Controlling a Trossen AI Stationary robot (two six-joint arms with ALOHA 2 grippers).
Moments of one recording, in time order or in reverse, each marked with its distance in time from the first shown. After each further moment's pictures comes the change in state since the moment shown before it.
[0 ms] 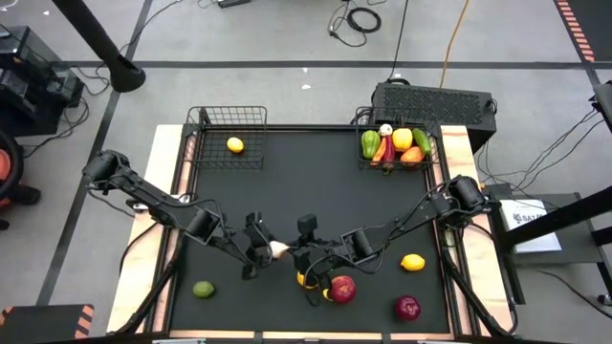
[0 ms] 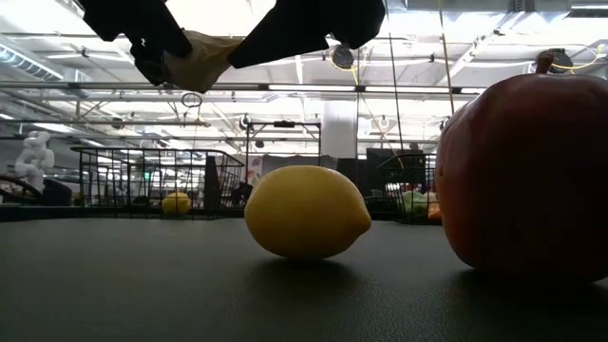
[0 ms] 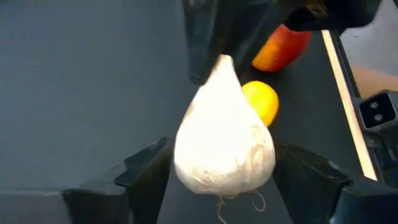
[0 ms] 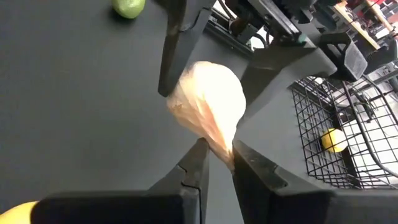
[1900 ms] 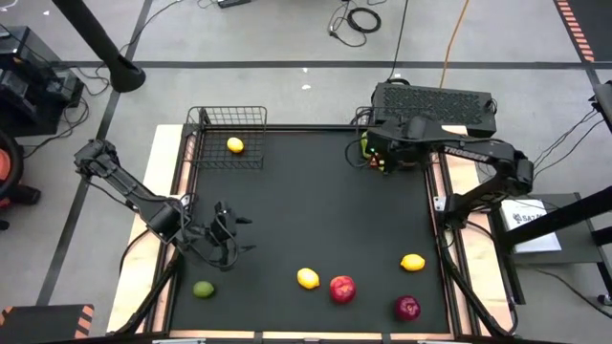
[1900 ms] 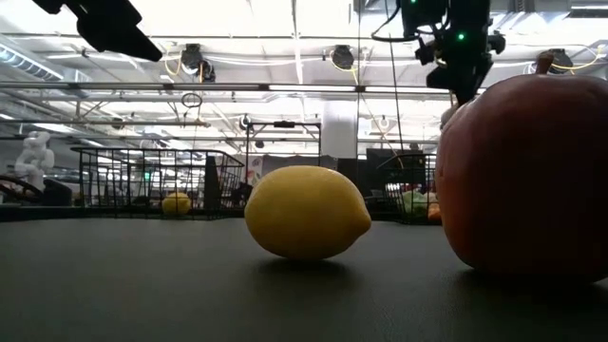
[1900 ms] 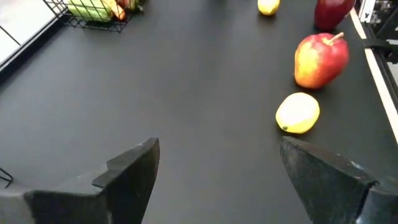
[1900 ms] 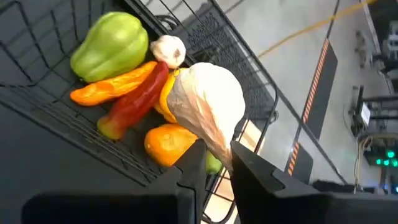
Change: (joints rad) left arm -0.201 -0.266 -0.059 -0.252 -0.405 -0.135; right arm -0.730 -0.482 0.000 -1.462 0.236 0.841
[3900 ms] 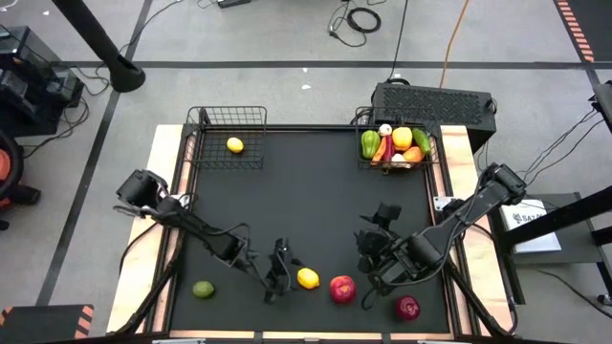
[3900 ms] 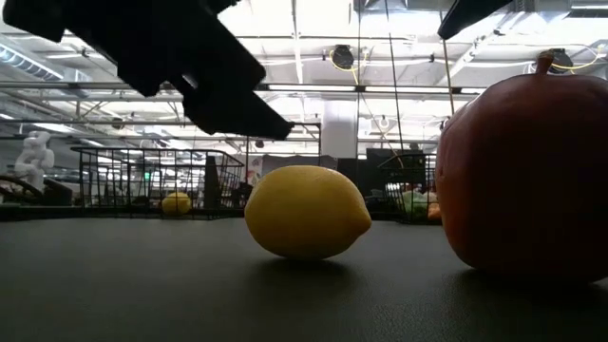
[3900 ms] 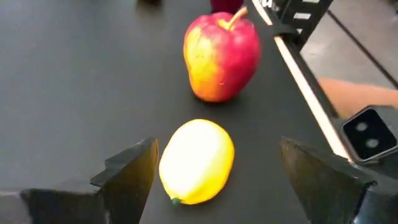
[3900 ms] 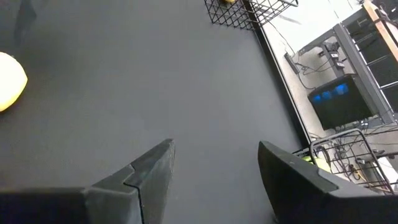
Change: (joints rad) left arm 0.149 0.682 0.073 0.849 0.449 0.266; right arm 0.973 0.157 -0.001 0.340 0.137 0.161
